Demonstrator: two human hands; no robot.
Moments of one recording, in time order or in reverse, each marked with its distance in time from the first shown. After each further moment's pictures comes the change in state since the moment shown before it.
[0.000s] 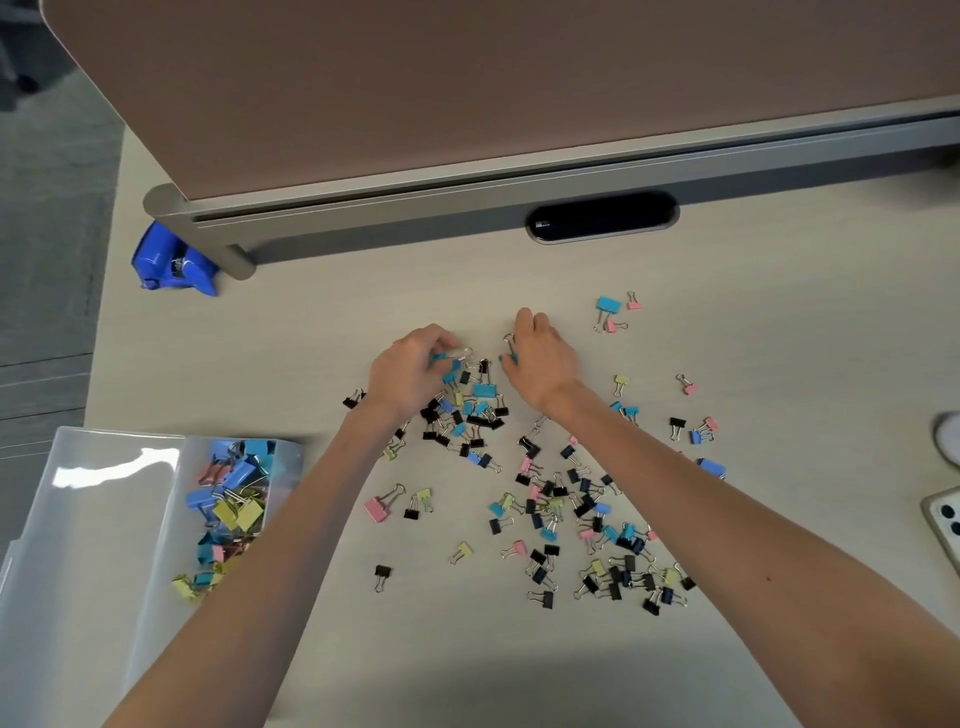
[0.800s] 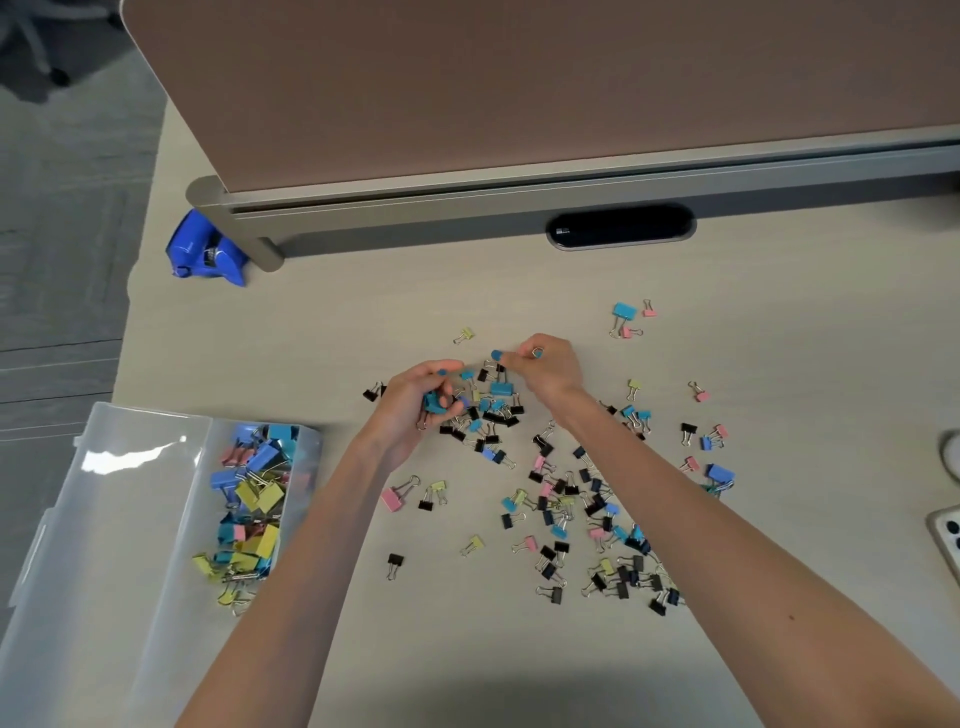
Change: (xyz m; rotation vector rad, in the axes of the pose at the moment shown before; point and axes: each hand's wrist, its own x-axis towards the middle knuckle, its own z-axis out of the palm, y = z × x) left_hand -0.051 -0.003 -0.007 -1.280 -0.130 -0.431; right_hand -0.014 -0.019 -0.005 0.889 -0.105 0.399
